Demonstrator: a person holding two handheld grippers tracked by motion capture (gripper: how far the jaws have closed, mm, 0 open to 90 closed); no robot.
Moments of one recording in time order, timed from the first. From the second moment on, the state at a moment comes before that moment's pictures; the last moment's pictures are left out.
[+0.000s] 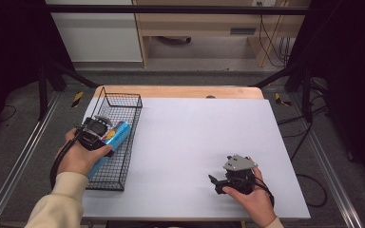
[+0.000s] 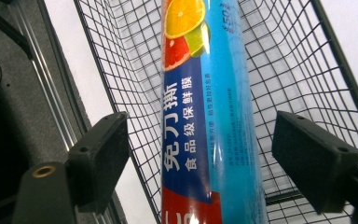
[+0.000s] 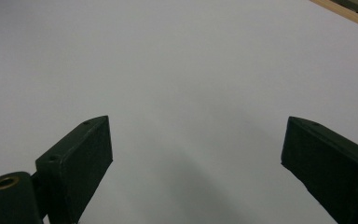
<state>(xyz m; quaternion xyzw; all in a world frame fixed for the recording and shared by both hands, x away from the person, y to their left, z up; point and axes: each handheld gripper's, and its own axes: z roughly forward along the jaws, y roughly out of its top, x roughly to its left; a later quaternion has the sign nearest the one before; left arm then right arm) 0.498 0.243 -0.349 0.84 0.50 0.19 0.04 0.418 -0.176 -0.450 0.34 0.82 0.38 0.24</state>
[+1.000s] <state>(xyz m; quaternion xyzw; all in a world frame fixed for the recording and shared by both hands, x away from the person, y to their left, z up) 0.478 0.177 -0.328 0.88 0.41 0.23 0.12 0.418 -0.178 -0.450 0.35 0.82 0.38 0.24</state>
